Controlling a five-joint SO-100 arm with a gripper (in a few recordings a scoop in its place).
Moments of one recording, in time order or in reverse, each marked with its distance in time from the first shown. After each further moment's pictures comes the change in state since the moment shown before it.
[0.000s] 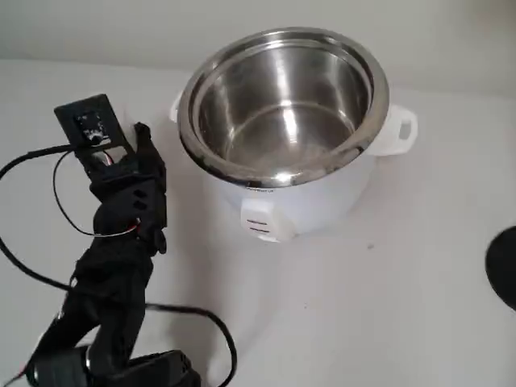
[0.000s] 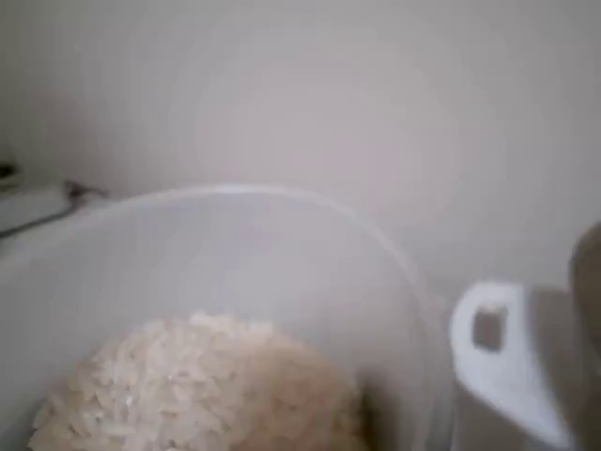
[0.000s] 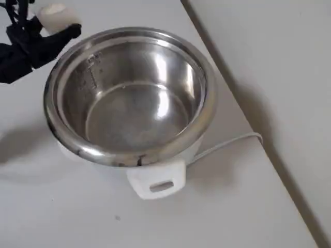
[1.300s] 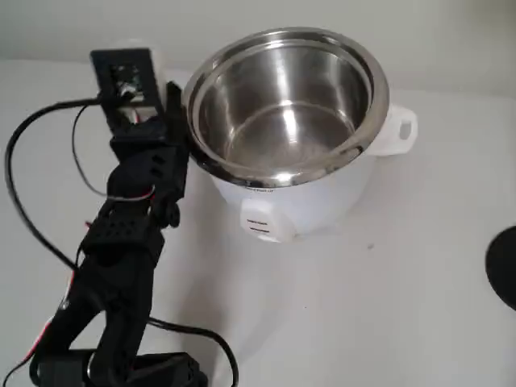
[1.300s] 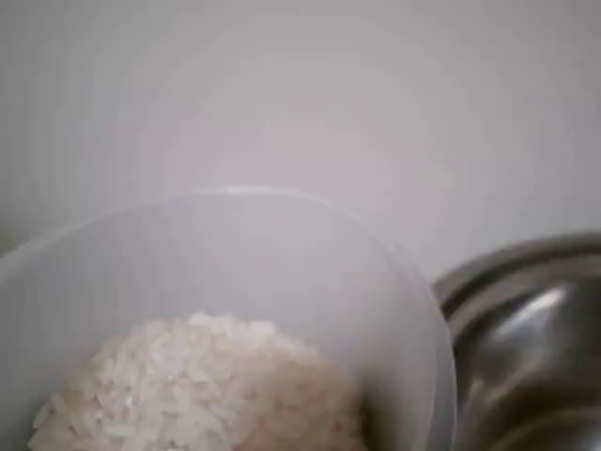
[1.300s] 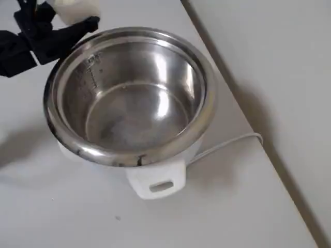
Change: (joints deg) arm 13.1 -3.5 -18.1 11.2 11.0
